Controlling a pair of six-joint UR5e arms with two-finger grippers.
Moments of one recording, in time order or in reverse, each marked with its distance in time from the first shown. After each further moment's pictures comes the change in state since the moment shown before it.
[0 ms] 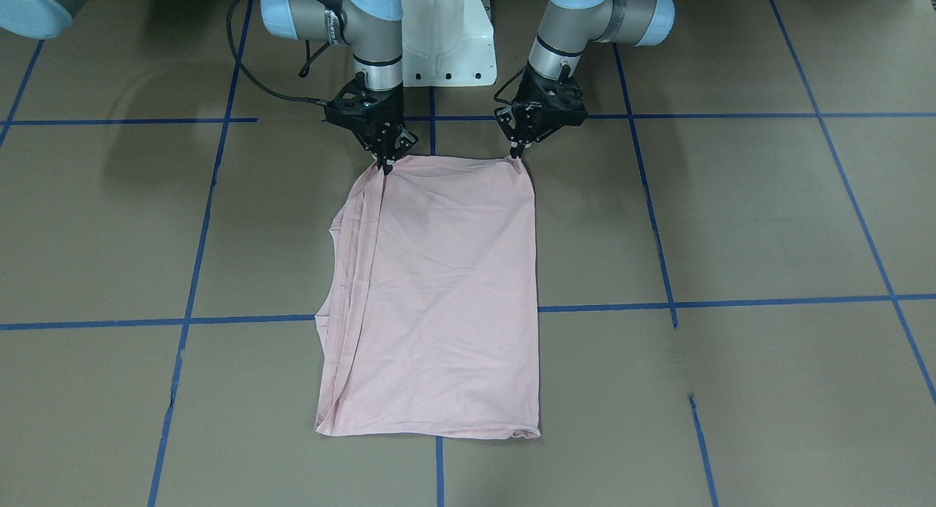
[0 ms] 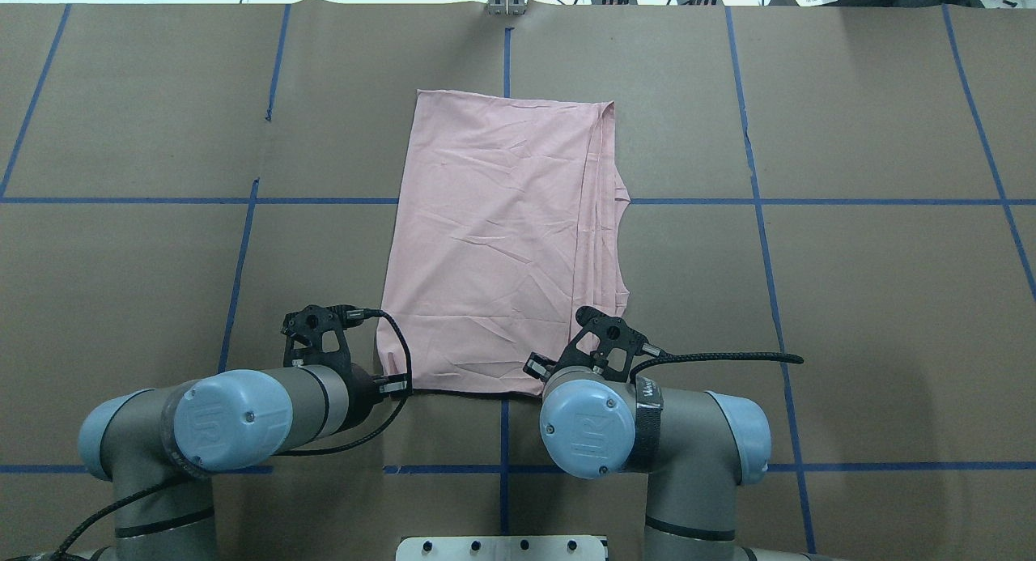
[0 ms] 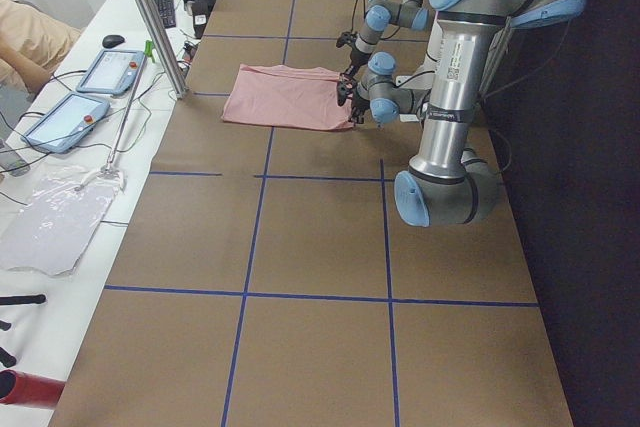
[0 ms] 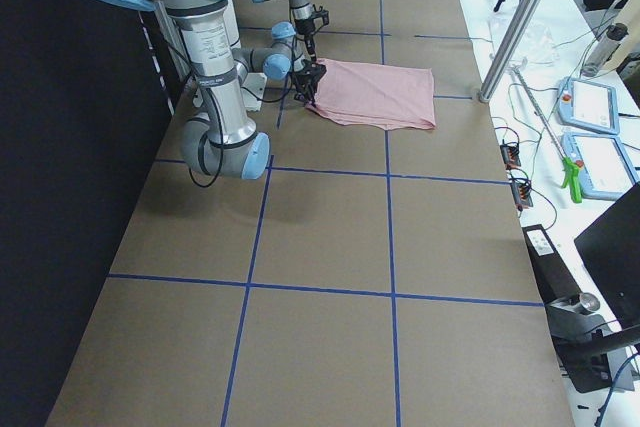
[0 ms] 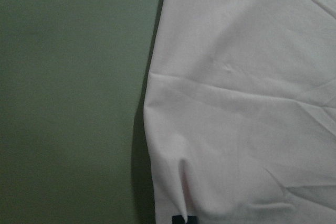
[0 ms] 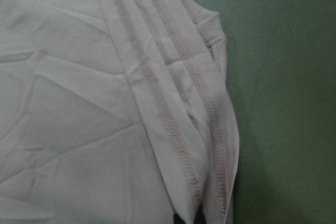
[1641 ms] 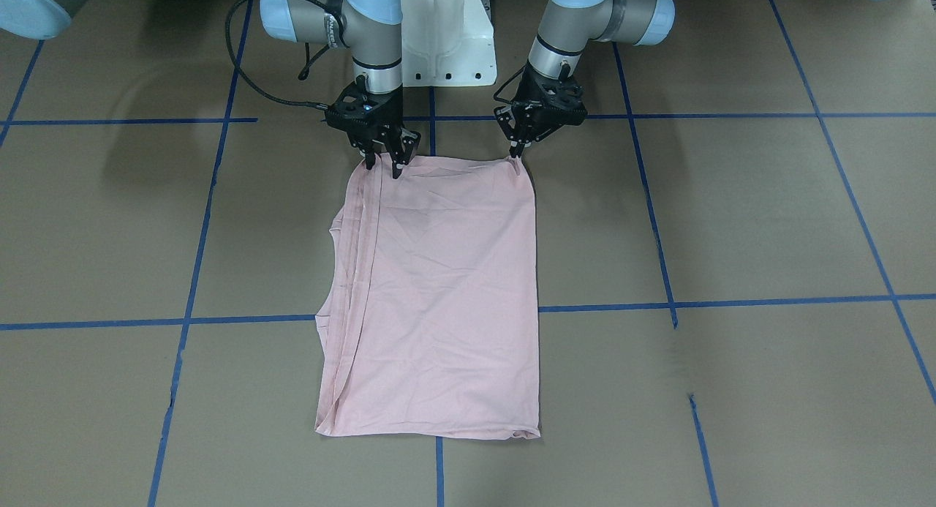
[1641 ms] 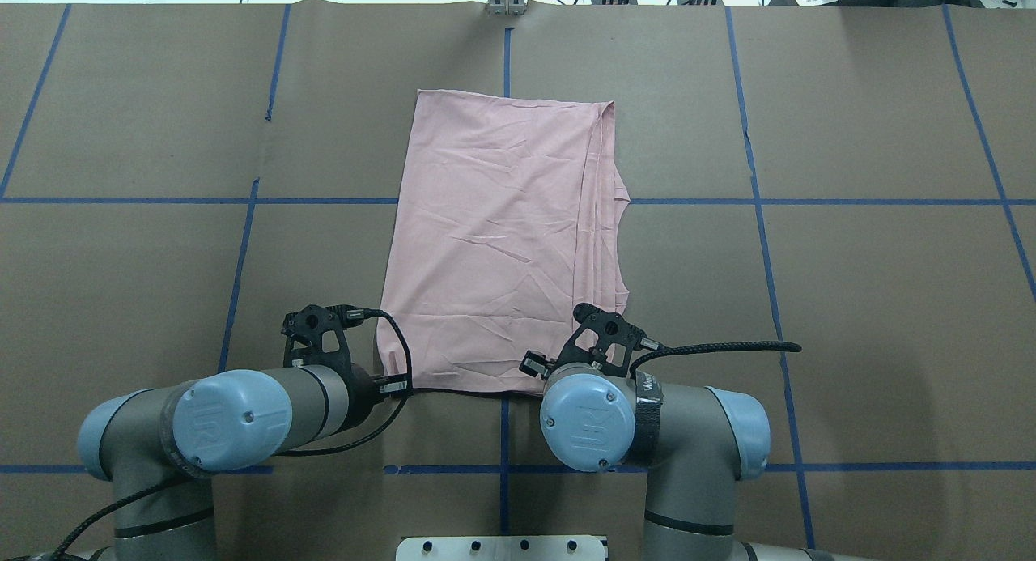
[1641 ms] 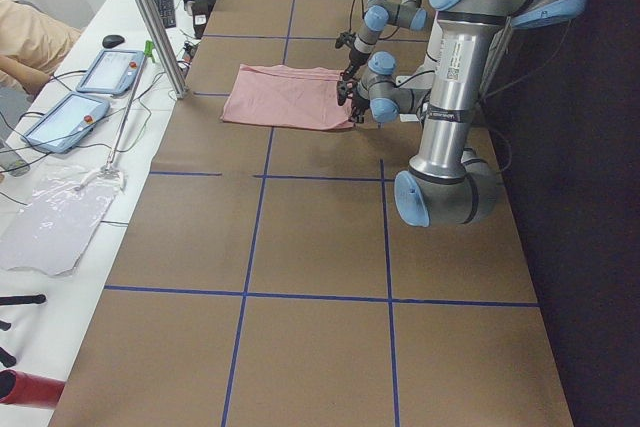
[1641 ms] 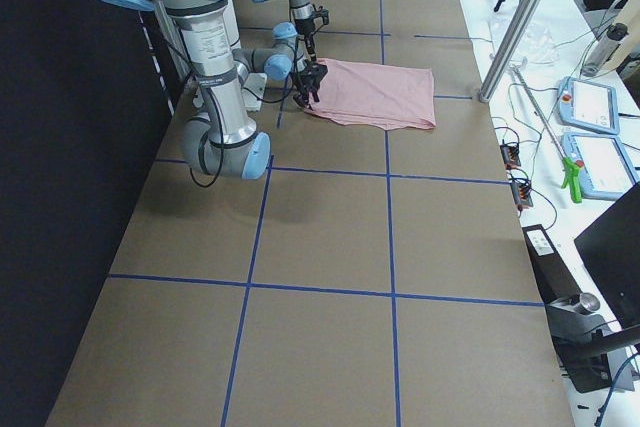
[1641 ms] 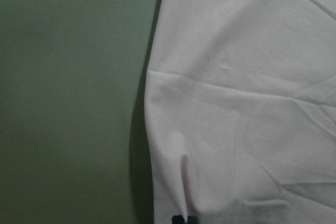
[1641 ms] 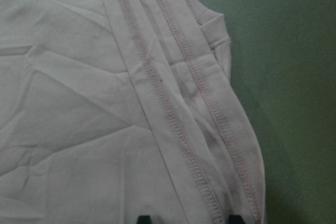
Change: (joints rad) left arm 0.000 0.000 -0.002 0.000 -0.001 -0.001; right arm 0.007 0.002 -0.008 0.000 0.018 -0.037
